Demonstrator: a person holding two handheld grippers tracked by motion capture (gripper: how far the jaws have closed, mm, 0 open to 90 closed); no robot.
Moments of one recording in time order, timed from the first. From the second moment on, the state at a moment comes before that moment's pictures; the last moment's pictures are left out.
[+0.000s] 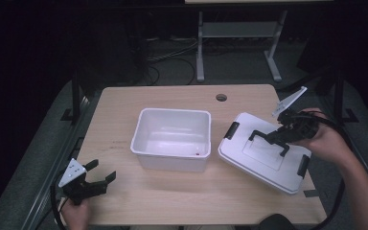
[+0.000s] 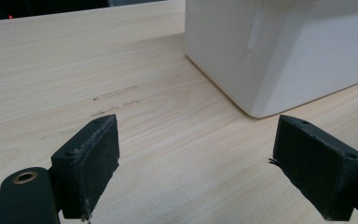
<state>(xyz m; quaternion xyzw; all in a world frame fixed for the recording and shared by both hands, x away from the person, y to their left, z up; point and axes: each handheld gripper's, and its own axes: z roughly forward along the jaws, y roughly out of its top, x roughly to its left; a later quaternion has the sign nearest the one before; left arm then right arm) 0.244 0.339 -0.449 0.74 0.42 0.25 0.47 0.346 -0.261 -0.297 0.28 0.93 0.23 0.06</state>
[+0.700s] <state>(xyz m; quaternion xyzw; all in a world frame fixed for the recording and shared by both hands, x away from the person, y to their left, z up) 0.244 0.340 -0.449 0.74 0.42 0.25 0.47 0.340 -0.241 -0.233 0.24 0.94 0.23 0.08</state>
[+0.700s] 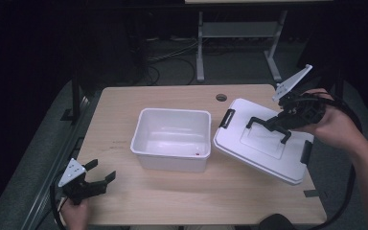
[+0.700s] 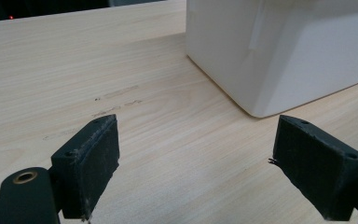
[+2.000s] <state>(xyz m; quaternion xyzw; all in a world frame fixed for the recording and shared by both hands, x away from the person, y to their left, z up) 0.245 0.342 -0.449 0.74 0.41 0.25 0.47 0.373 -0.117 -0.203 0.13 0.96 0.23 0.07</state>
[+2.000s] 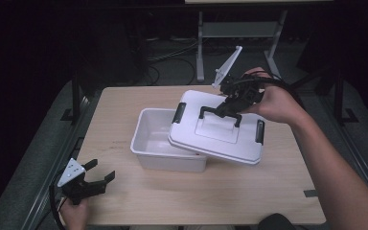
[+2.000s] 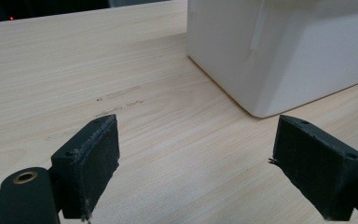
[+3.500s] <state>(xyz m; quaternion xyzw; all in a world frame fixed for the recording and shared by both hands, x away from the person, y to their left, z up) 0.244 0.341 -0.448 0.74 0.41 0.25 0.46 0.416 -0.013 -0.227 0.06 0.97 0.22 0.03</state>
